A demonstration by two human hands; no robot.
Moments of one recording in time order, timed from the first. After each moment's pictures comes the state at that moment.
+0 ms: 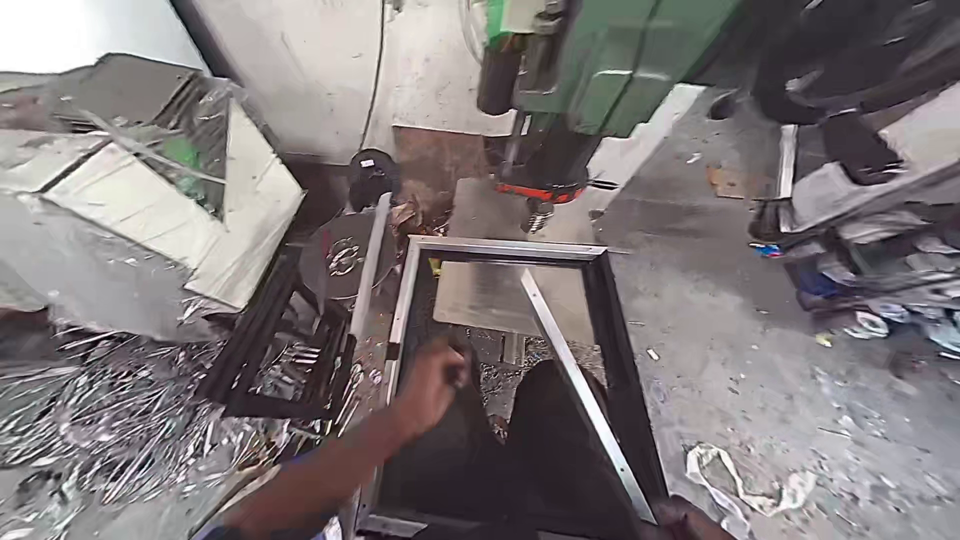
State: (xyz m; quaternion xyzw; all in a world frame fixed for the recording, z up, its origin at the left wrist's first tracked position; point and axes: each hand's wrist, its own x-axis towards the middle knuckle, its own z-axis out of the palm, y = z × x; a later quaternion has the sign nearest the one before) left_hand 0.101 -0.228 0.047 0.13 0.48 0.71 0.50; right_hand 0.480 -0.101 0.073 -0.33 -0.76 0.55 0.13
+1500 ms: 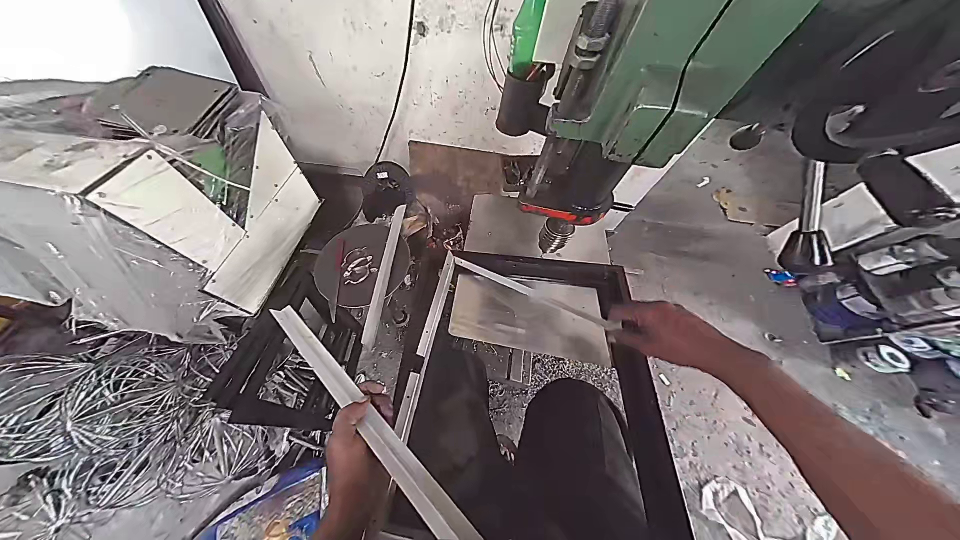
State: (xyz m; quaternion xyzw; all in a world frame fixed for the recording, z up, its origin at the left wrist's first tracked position) left_hand 0.095 -0.333 0.035 -0.04 0.47 0.86 0.21; right_hand 0.266 0.119 0.114 -0.18 -0.96 0.14 -0.15
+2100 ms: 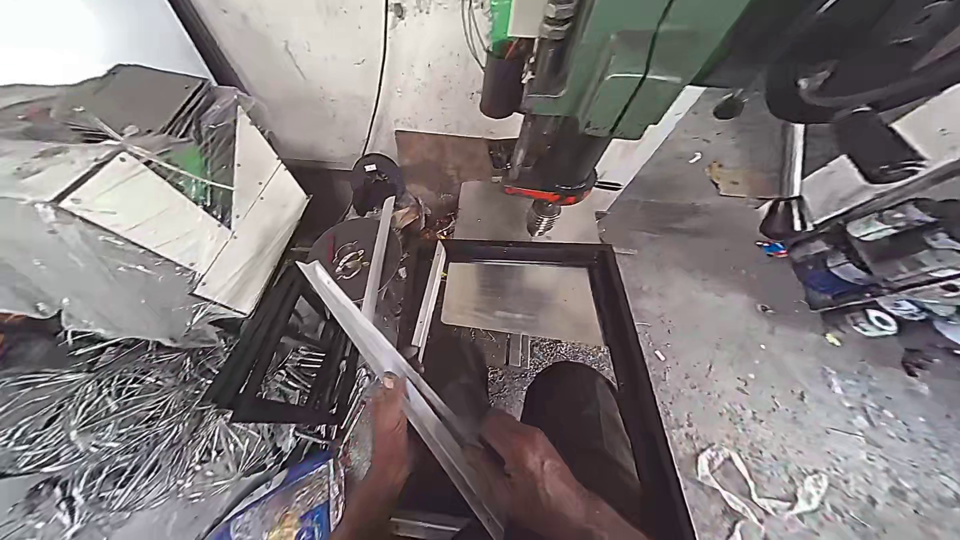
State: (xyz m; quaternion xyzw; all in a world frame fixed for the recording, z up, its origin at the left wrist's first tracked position) left_hand 0.113 -0.292 0.031 0.07 0.53 0.81 0.22; right_hand 0.278 -0.163 0.066 -0.09 -0.91 0.40 0.09
